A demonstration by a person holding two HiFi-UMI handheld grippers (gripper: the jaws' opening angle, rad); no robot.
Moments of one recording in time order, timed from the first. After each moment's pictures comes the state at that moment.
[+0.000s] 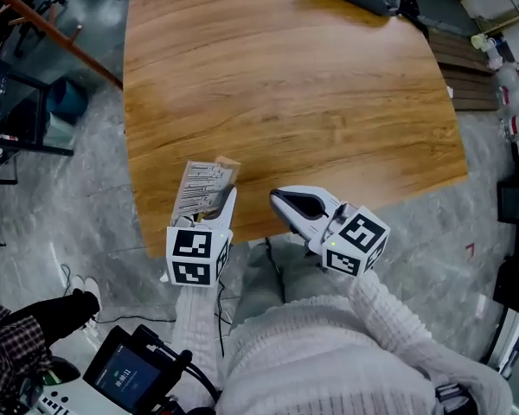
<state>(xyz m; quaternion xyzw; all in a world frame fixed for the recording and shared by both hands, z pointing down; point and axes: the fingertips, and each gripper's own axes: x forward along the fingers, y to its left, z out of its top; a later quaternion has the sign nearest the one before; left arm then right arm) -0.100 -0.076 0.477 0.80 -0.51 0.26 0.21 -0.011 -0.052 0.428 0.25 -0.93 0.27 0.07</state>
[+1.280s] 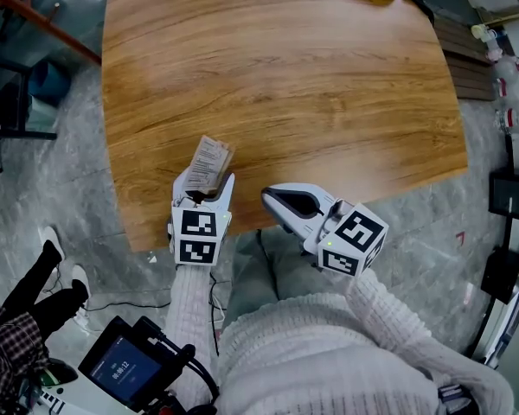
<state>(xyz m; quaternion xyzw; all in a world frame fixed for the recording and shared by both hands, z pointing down) -0.093 -0.083 0.545 0.79 -0.49 0.31 0.20 -0.014 -0.041 0.451 0.23 -0.92 0.30 0.10</state>
